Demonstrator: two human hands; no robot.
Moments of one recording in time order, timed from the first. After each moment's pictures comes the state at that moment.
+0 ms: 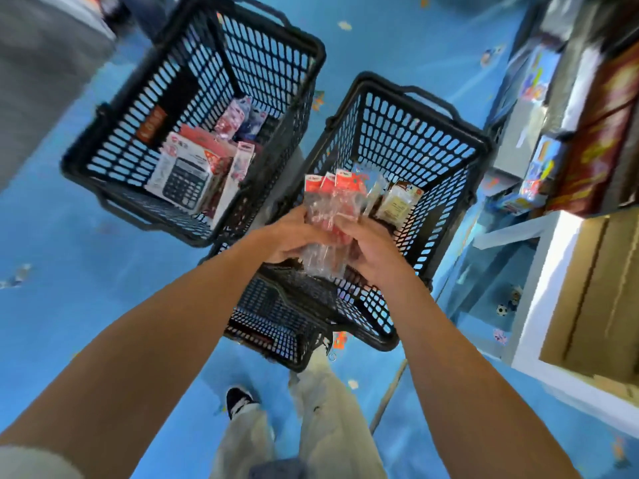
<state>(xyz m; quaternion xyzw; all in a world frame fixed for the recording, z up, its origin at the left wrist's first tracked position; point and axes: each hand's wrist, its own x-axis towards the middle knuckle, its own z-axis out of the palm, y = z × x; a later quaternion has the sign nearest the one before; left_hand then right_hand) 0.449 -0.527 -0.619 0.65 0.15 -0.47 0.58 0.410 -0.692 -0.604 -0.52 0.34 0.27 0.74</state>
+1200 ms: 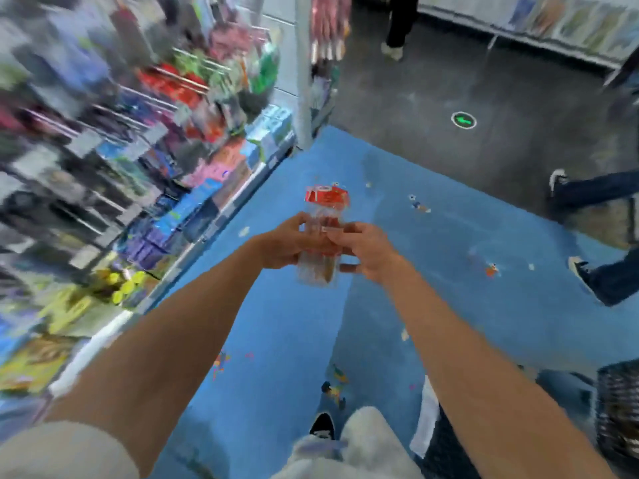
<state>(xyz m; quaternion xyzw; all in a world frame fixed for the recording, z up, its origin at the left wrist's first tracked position) -0.327 -0.019 -0.457 0.44 0.49 0.20 0.72 -0.149 -0.057 -0.425 -0.59 -0.34 0.66 0.31</state>
